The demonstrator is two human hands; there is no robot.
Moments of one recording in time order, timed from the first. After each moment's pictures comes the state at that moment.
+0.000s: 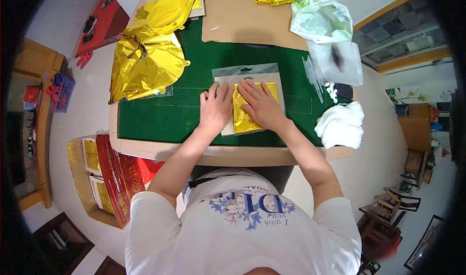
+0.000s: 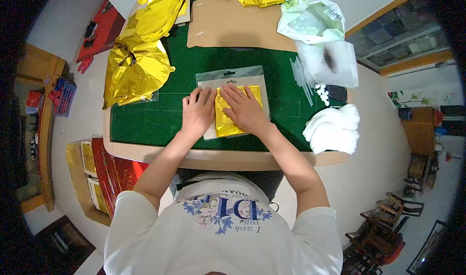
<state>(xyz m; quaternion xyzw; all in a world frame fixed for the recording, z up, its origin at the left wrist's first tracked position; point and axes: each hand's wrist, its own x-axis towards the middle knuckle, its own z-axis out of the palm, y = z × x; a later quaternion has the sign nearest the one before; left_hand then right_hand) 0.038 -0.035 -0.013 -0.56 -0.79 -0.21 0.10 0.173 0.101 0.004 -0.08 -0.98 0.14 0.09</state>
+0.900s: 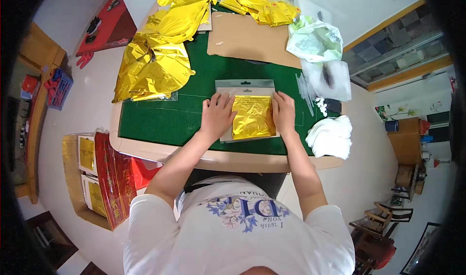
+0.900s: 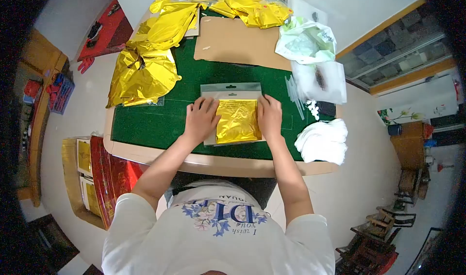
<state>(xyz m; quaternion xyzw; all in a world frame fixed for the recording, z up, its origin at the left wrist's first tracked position) 0.037 -0.038 -0.013 -0.56 -0.79 -0.22 0.13 0.212 0.139 0.000 -0.33 -0.93 0.09 0.16</state>
